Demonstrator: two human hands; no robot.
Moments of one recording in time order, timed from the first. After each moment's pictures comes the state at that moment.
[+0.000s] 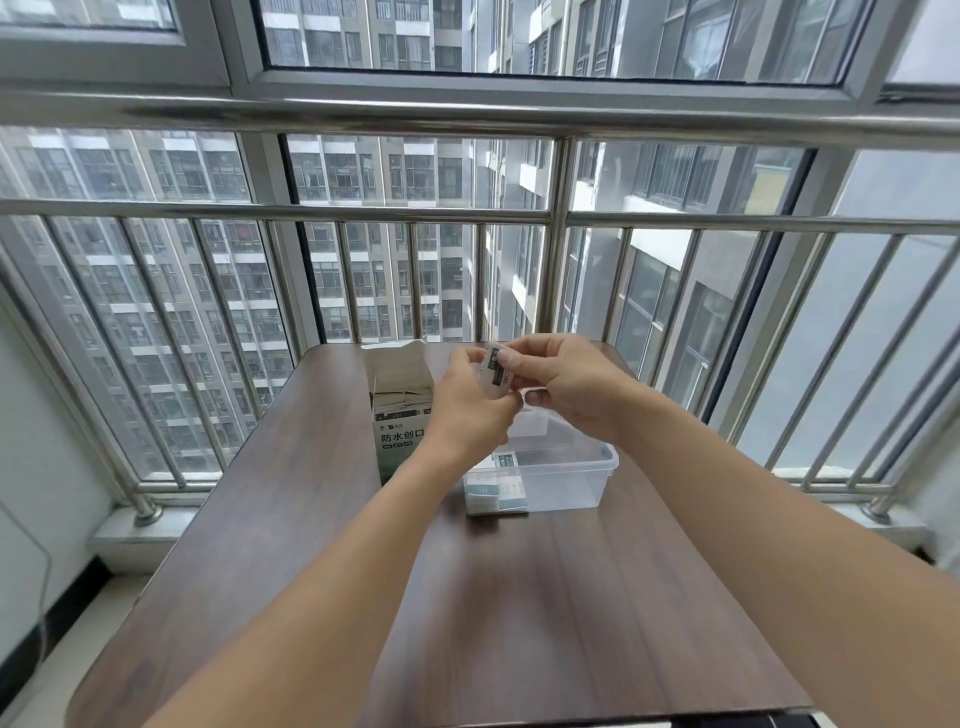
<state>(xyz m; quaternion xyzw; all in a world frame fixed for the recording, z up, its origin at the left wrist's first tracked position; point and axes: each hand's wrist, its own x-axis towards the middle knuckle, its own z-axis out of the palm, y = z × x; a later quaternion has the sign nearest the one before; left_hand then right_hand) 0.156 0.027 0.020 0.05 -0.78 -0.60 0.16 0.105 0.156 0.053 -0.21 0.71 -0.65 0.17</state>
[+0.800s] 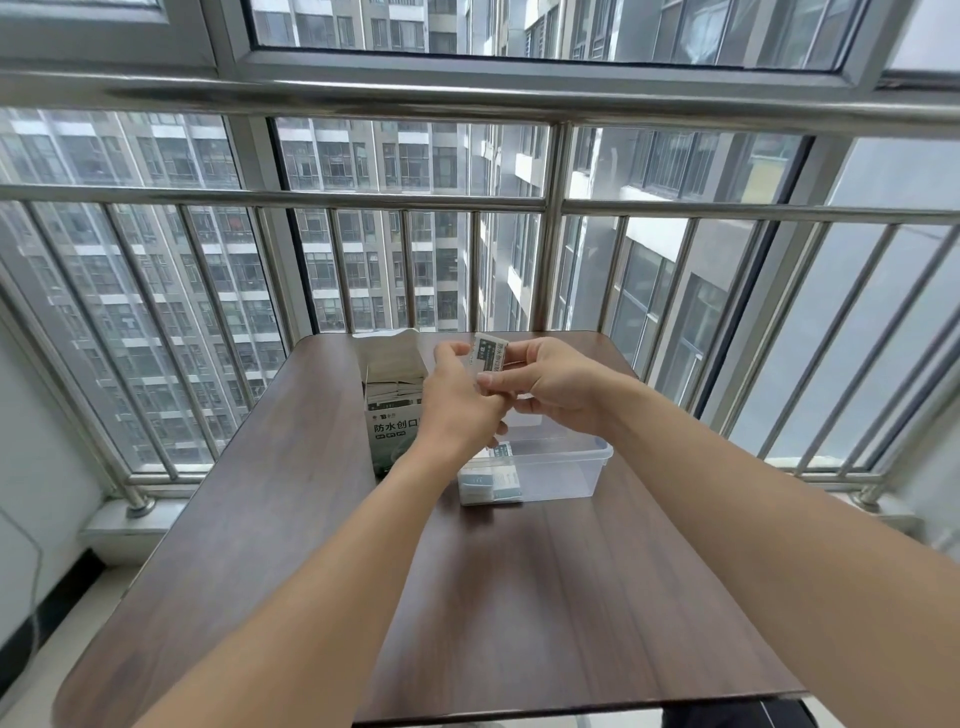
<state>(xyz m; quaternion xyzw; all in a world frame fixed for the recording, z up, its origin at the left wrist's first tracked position) 0.152 0.025 0.010 0.08 -0.80 -0.58 0.16 0.095 0.149 0.040 -0.21 0.73 -0.61 0.25</state>
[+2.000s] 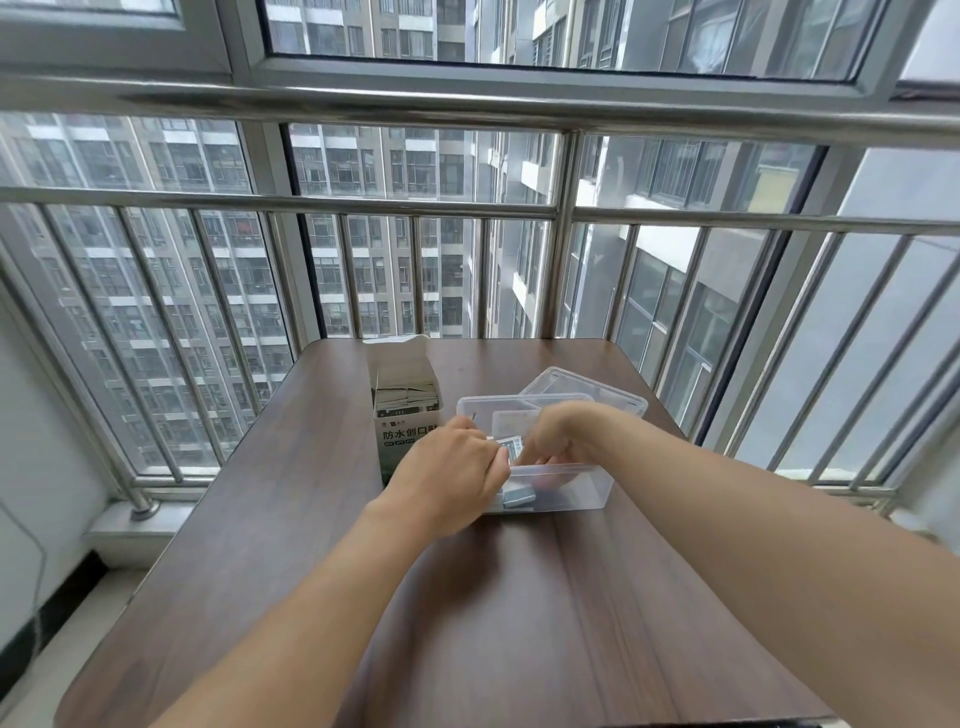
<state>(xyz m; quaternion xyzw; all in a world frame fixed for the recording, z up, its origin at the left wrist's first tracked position) 0.168 -0.008 -0.041 -0.14 -0.97 -0.07 0.16 0.064 0.132 -0.006 0.02 0.89 -0.24 0.39</state>
